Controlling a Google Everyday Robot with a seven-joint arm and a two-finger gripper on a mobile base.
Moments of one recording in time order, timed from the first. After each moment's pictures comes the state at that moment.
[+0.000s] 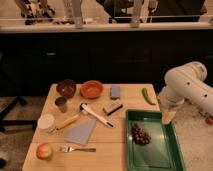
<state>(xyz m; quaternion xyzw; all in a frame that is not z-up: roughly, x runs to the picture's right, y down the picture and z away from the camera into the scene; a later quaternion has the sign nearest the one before) 0.284 0.104 0.685 -0.28 0.02 0.02 0.96</state>
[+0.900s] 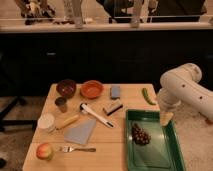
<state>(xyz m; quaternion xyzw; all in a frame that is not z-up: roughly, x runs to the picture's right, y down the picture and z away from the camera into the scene) 0.266 0.113 0.687 -0.28 0.02 0.00 0.96</state>
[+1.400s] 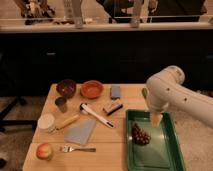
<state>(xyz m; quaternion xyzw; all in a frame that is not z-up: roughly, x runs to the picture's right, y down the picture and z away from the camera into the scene) 0.221 0.126 0.699 -0.29 0.02 -0.03 0.95</state>
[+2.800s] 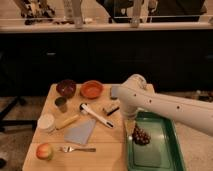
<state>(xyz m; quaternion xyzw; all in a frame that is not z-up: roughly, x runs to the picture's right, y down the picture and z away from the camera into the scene) 0.111 0.167 0.738 -0.34 -0.03 -0.09 0.94</state>
